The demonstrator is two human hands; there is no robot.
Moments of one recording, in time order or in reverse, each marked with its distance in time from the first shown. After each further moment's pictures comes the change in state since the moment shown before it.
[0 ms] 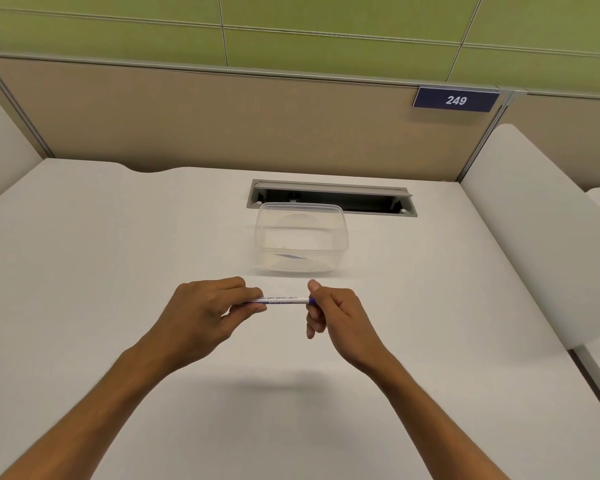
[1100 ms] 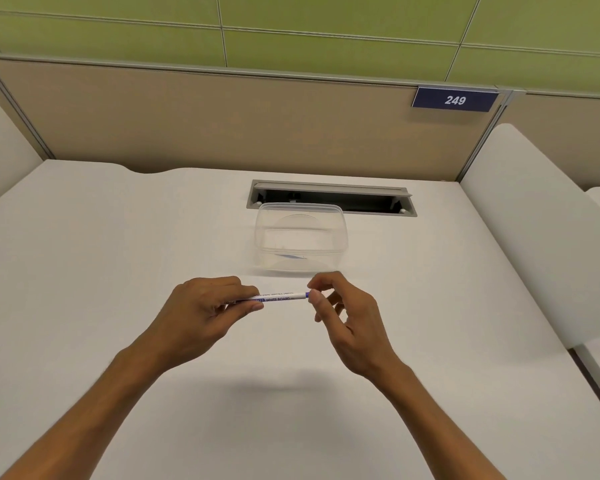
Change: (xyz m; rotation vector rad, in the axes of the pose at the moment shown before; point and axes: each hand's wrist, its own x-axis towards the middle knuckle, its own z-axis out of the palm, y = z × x) left_hand 0.000 -0.005 0.001 -0.162 -0.014 -0.079; right_hand -0.010 0.005 -0.010 -0.368 0.139 -0.340
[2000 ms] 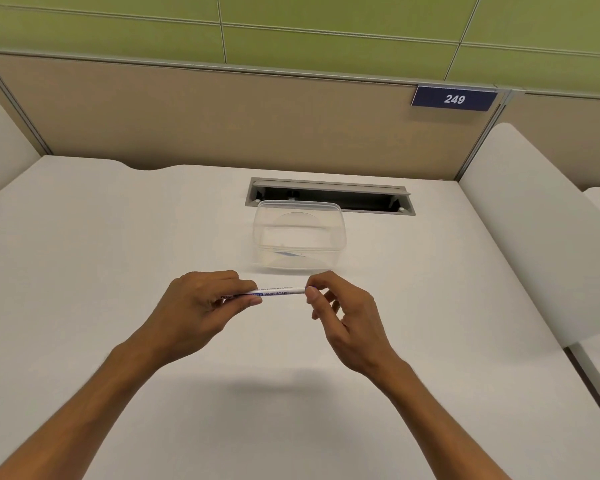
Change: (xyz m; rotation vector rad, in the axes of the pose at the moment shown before) left_hand 0.002 0.005 -0.004 -0.004 0.027 0.024; right_hand 0.002 -0.002 -0.001 -0.066 0.003 -0.022
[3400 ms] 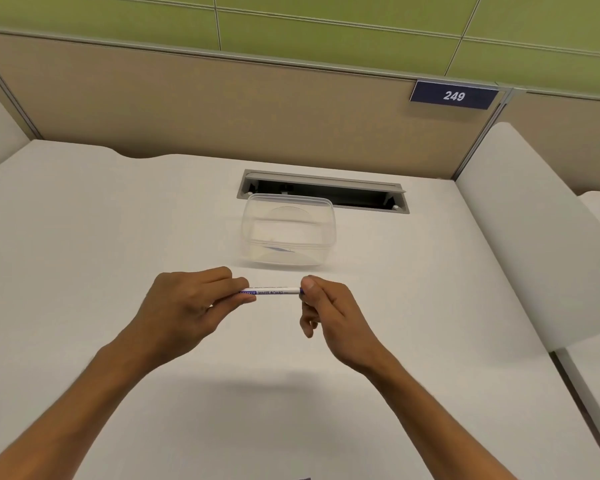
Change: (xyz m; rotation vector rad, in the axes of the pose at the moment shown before) left_hand 0.004 0.024 0.008 0.249 0.033 0.108; right_hand 0.006 0.001 -0.016 0.416 -0.234 0.258
